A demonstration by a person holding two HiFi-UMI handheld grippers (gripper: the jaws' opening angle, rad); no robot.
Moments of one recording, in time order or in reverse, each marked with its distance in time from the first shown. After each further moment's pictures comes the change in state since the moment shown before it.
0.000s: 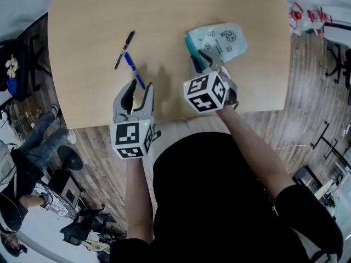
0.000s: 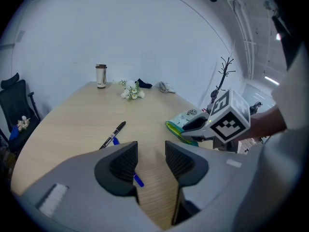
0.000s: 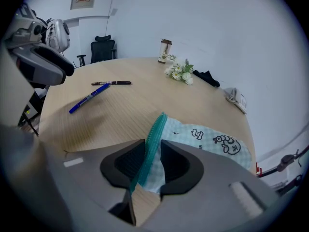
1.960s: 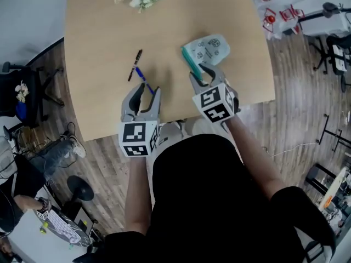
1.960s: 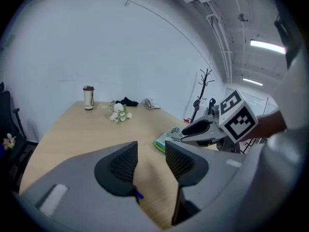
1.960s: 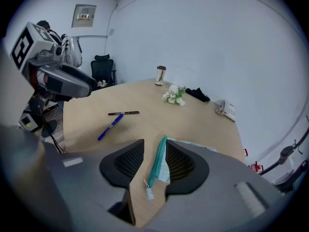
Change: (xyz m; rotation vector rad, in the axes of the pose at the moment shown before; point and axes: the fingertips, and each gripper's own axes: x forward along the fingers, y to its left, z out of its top) left arm -0.060 -0.020 0.062 0.121 -0.162 -0.159; right arm -0.112 0.014 0.037 0.084 -0.161 -0.007
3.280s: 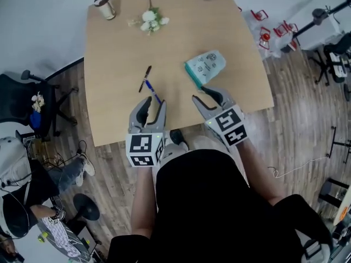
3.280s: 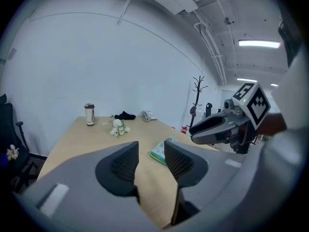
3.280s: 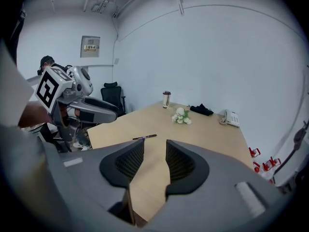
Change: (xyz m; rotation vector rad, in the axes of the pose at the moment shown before) left arm -0.066 -0.032 0.026 0.078 -0.132 0.010; right arm -0.115 0.048 0.032 0.075 -0.258 0.112
